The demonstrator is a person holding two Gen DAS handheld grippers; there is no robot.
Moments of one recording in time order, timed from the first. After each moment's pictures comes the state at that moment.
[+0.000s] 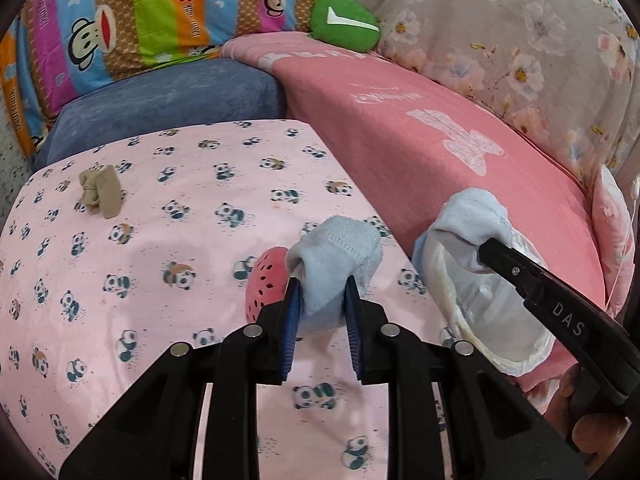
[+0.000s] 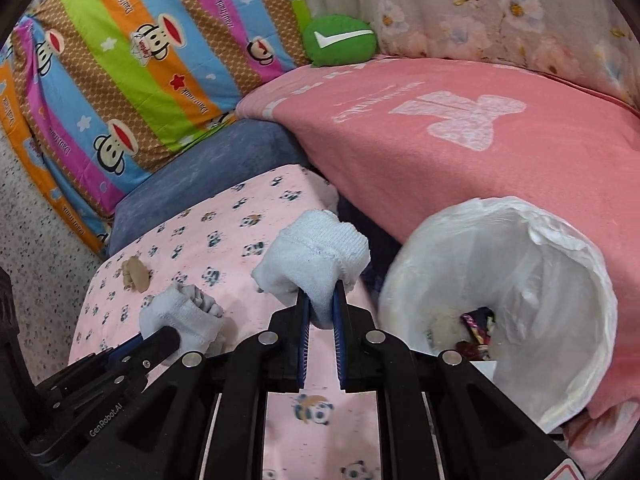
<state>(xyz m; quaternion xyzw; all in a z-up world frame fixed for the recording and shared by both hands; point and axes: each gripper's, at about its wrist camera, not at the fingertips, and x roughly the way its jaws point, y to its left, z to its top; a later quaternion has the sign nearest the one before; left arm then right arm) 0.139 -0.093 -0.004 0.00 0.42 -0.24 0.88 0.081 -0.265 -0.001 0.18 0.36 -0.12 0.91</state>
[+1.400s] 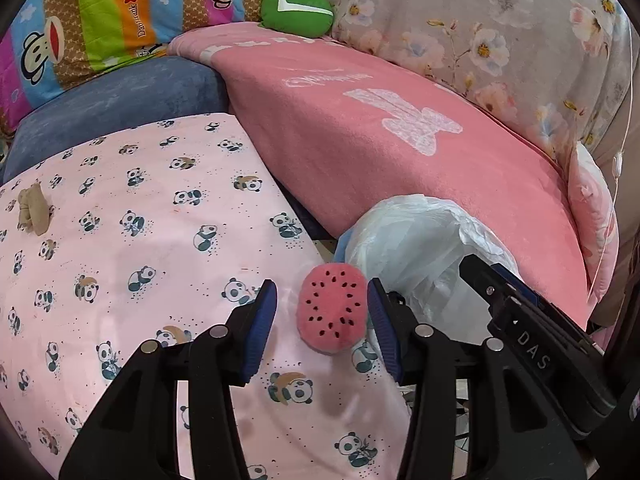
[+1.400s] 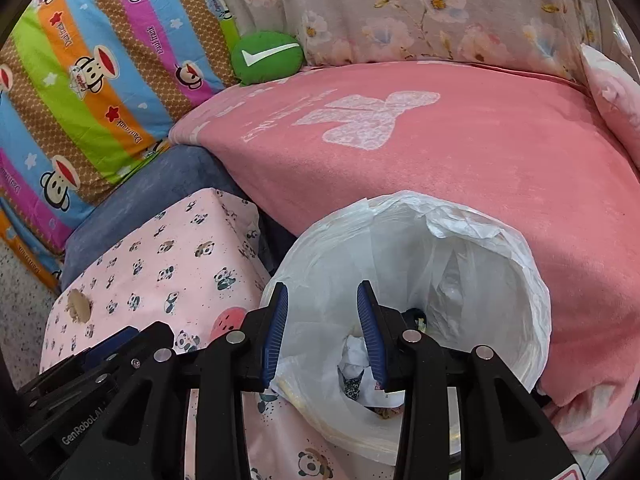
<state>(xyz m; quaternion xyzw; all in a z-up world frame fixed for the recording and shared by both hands) 0.132 -0.167 -0.012 0.01 0.43 -0.29 0.86 0.048 -0.325 -0.016 0.19 0.35 -0.21 0.89</state>
